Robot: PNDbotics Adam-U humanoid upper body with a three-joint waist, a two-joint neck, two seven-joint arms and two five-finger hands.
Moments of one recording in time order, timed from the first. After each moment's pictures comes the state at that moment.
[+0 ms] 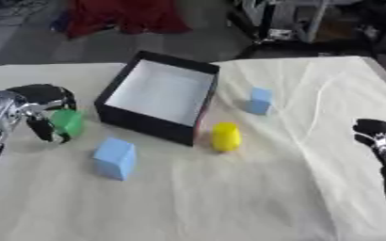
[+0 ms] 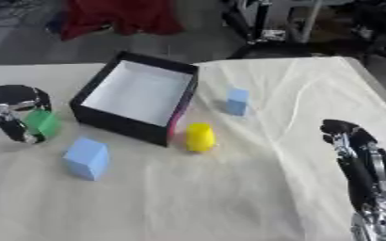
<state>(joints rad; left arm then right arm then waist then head) -0.72 0.62 -0.21 -0.93 -1.10 -0.36 -0.43 0.03 -0.20 0.00 -1.79 -0.06 -0.12 -0.06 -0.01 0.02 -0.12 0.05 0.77</state>
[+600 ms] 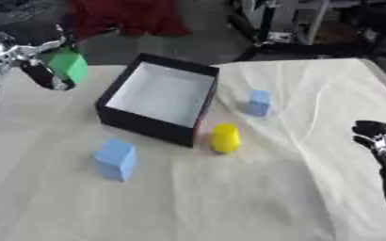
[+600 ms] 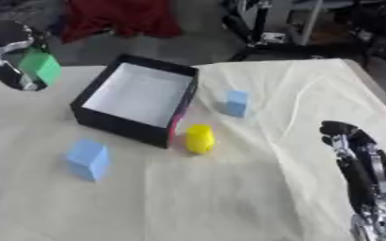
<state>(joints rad) -0.88 0.57 -0.21 -1.04 -1.08 -0.33 -0.45 0.04 -0.20 0.00 -1.79 -0.06 -0.12 -0.06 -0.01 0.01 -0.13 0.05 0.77</state>
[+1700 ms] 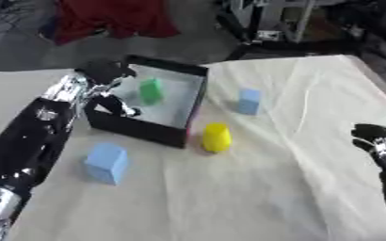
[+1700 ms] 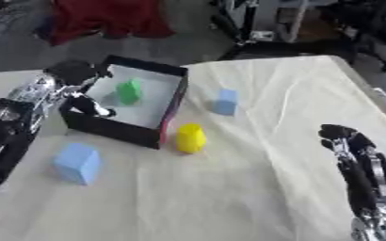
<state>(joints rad) -0.88 0.39 -0.18 -0.88 -1.36 -0.22 -0.20 0.04 -0.20 0.01 -1.78 -0.07 -0.12 -0.05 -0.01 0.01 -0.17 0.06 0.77</state>
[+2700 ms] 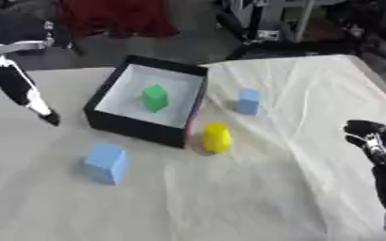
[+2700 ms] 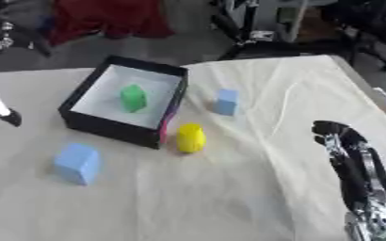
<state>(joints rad) -0.63 0.91 -0.38 -1.63 -0.57 -0.28 -0.83 0.03 -0.21 0.01 -1.78 -0.07 -0.12 -0.05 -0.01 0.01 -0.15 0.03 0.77</state>
